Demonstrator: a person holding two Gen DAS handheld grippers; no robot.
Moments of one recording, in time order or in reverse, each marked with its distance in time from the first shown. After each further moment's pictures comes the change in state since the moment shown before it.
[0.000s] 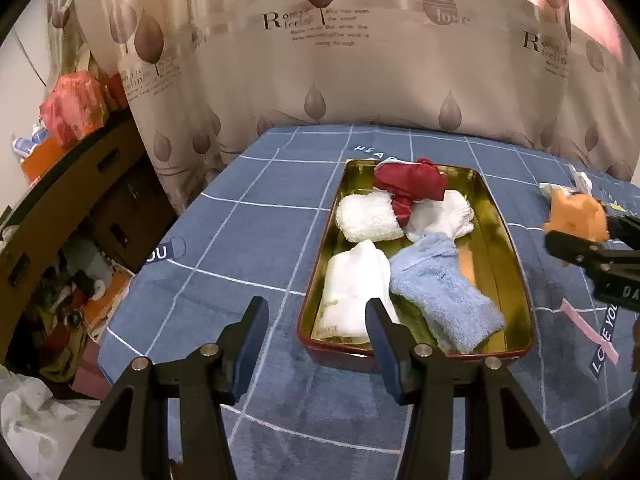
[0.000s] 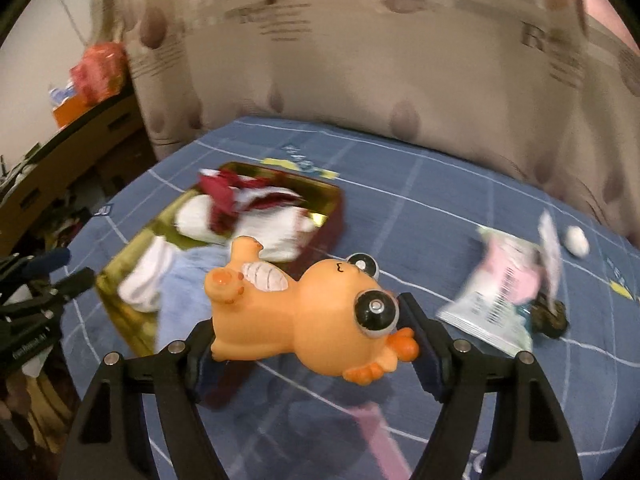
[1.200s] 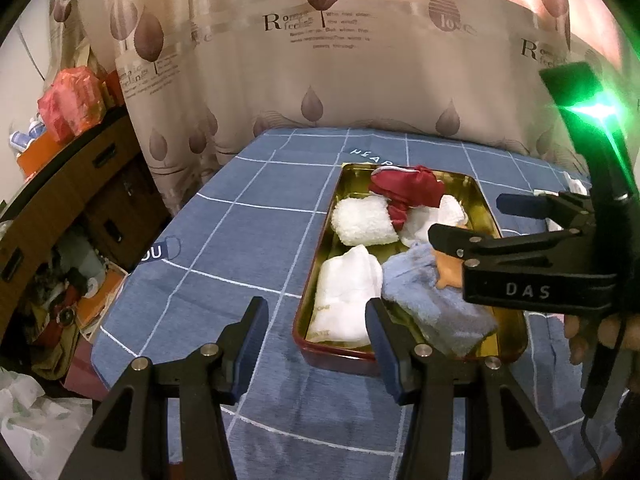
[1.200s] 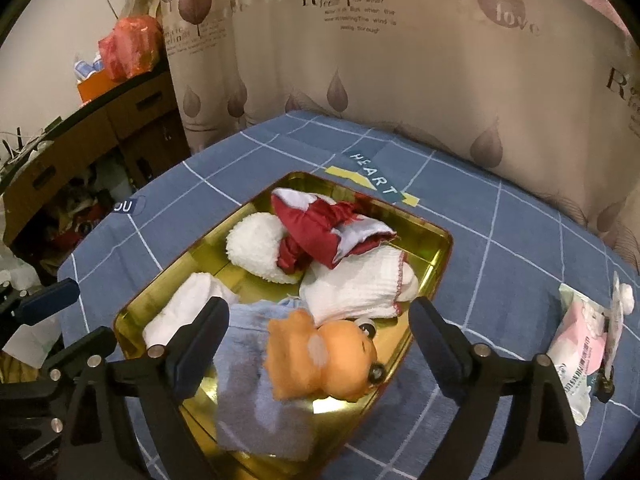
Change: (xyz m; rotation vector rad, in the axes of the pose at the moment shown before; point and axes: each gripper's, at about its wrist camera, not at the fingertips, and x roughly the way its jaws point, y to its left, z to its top) left arm -0.004 0.000 0.001 -0.010 -0.013 -0.027; right arm 0.045 0.062 0.033 -0.092 0.012 0.072
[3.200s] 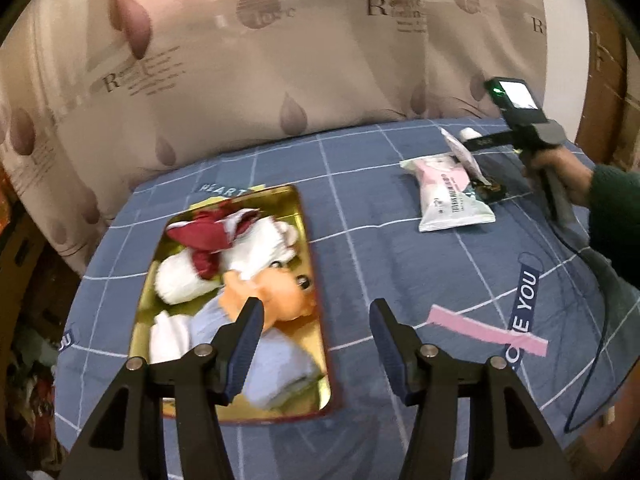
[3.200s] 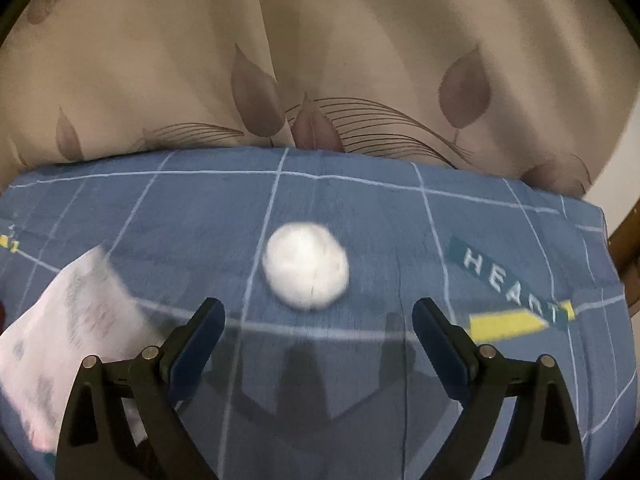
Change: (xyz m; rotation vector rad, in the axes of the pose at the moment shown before) left arm 0.000 -0.152 0.019 0.315 -0.008 -0.230; right arm 0.033 -0.394 -0.029 0.386 0.089 -0.495
